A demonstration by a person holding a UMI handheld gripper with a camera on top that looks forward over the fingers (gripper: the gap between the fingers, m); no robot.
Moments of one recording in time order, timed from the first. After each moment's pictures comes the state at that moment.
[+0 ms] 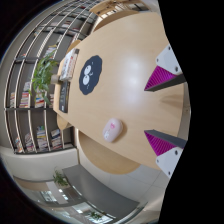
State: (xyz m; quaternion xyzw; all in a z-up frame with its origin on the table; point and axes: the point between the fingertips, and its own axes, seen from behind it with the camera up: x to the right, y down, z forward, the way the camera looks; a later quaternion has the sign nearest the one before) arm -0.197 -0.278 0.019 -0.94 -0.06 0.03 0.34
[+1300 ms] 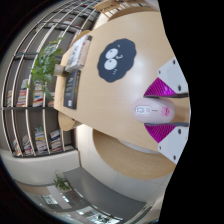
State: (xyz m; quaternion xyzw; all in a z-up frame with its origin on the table) arm -0.250 -0.111 0.028 -0.94 -0.06 0.02 0.33
